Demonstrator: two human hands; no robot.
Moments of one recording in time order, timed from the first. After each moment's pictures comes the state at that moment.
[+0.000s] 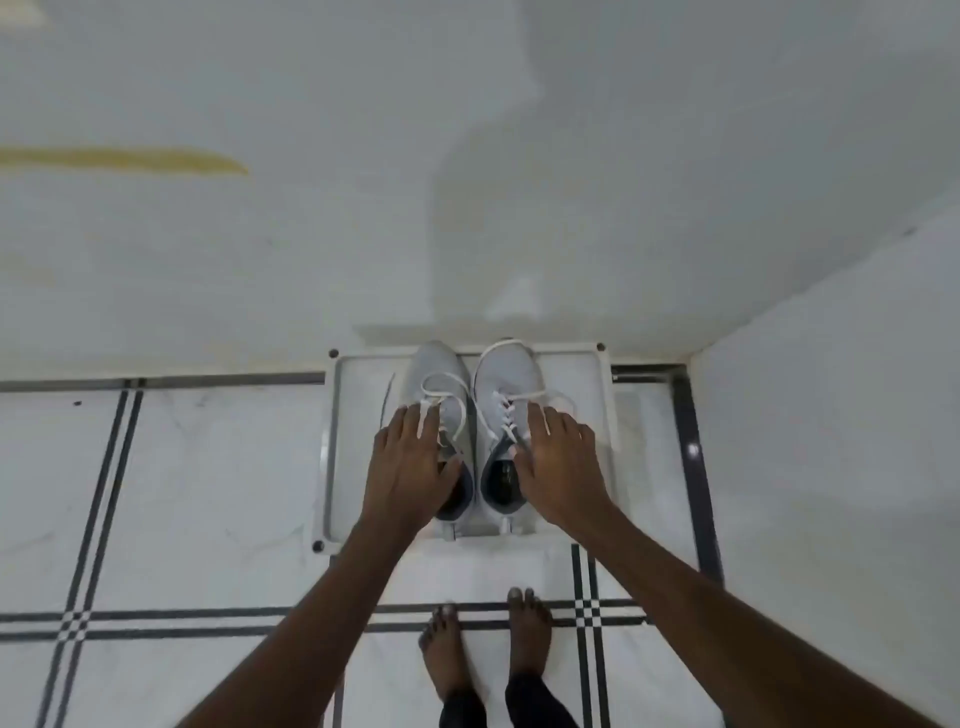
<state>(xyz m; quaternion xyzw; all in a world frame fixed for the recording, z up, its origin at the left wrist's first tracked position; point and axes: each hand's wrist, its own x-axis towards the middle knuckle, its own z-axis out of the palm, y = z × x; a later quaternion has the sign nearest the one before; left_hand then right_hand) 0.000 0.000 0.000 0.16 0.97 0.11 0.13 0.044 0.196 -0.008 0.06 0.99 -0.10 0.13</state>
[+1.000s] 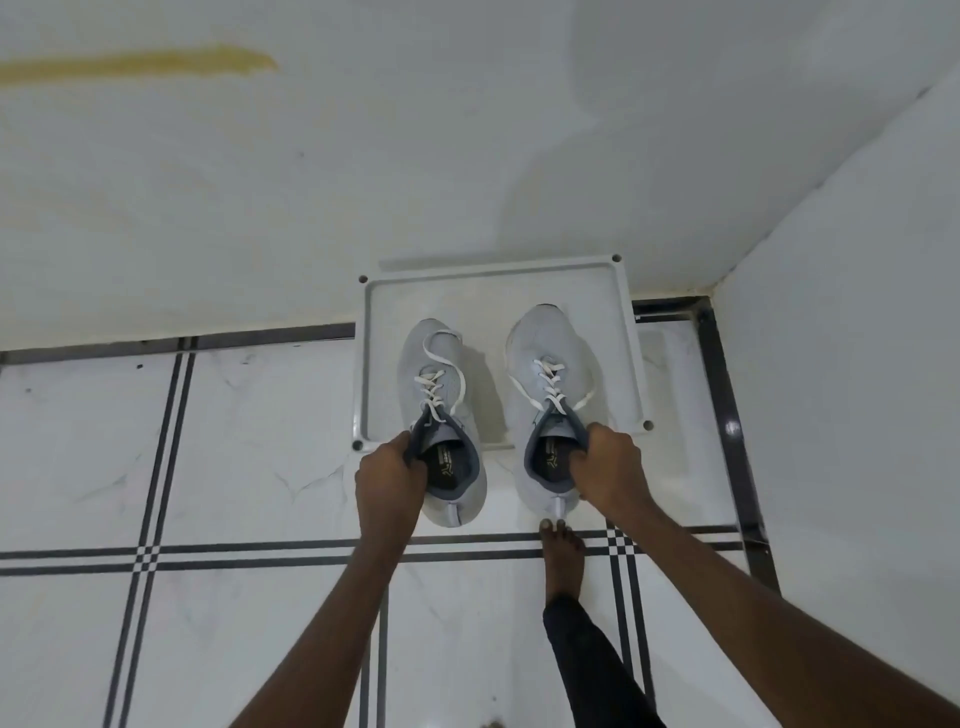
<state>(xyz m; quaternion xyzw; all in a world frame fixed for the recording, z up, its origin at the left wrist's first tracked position) 0.147 -0.071 -0.008 -0.07 0.95 0.24 0.16 0.192 0.172 -0.011 0.28 0.89 -0.30 0.18</state>
